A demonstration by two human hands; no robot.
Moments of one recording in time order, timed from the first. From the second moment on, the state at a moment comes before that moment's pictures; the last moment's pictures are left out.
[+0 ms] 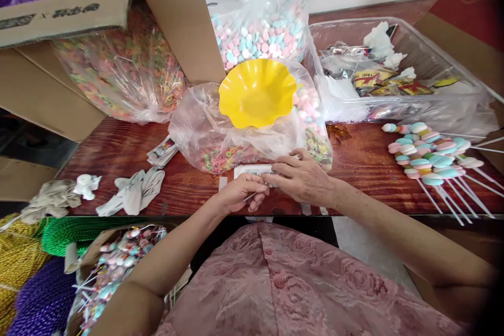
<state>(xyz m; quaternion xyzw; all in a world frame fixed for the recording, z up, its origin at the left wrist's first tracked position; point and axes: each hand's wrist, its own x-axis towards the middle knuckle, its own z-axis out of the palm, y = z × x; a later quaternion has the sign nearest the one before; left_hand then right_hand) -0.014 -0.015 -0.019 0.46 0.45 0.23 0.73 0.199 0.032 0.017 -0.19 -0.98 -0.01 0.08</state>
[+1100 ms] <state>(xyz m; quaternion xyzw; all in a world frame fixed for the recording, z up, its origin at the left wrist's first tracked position) -0.004 -0.028 -0.028 0.54 0.58 0.33 0.52 0.335 0.116 -0.034 -0.59 -0.79 0.04 0.15</state>
